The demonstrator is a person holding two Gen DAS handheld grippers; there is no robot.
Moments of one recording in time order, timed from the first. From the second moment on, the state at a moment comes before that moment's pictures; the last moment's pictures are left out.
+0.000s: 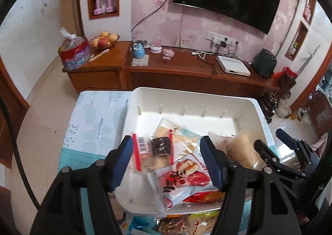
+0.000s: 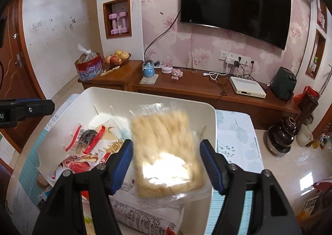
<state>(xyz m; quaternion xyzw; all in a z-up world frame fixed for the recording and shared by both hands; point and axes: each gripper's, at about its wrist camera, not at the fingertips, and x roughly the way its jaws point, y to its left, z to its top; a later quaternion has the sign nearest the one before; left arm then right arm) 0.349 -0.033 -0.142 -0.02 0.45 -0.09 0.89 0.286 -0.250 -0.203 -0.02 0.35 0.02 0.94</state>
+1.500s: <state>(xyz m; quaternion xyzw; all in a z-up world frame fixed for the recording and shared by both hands) 0.179 0.077 -0.233 -0.22 0.56 0.14 0.79 0.195 -0.285 -0.270 0.19 0.57 0.11 0.79</state>
